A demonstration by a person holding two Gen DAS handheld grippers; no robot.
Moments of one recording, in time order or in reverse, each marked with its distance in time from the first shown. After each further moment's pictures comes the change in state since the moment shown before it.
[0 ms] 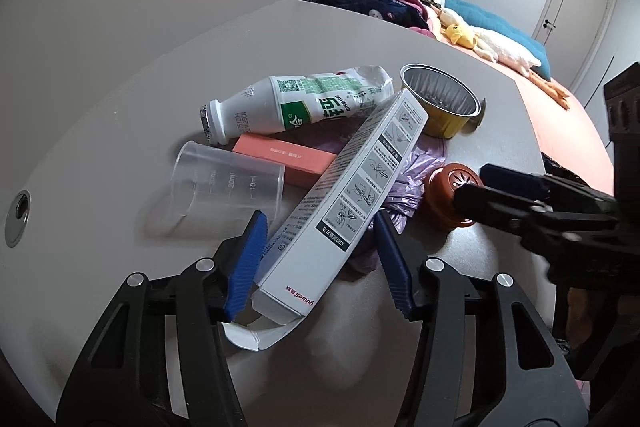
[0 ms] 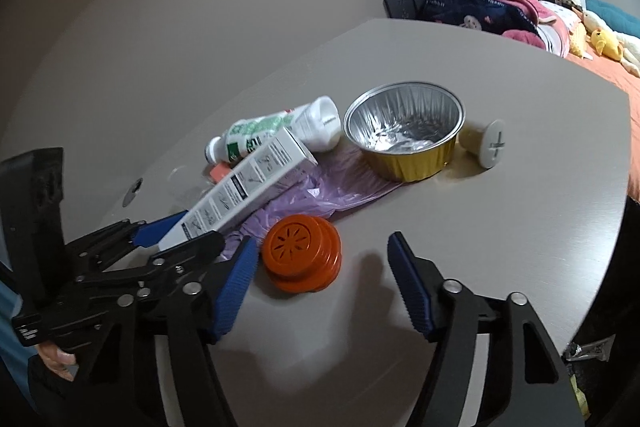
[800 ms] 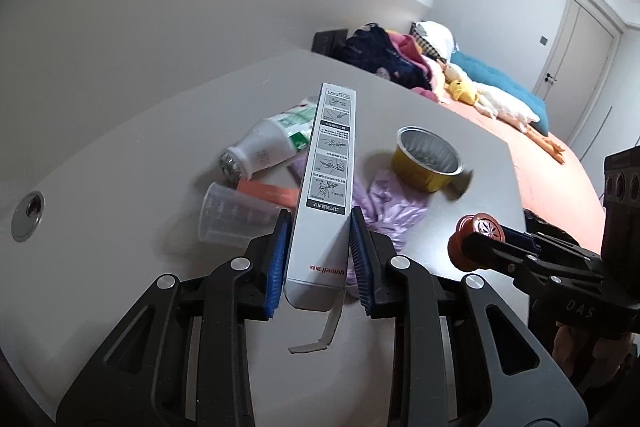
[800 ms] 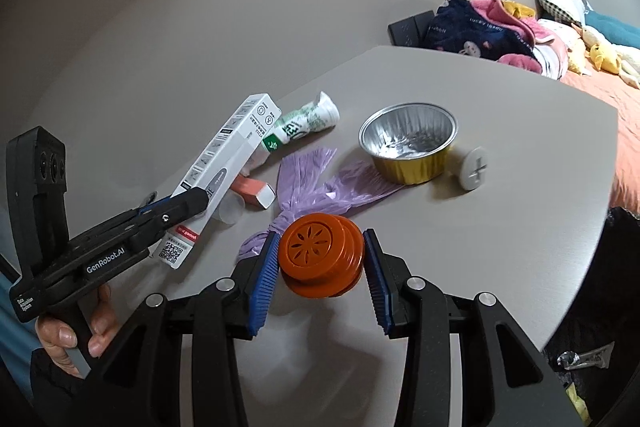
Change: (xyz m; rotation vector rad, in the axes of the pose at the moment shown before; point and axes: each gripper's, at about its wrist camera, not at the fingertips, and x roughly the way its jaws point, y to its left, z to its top) left arm -0.044 0.005 0.005 -0.098 -0.178 -0.010; right arm -0.036 0.005 -0.003 -0.013 -0.100 0.026
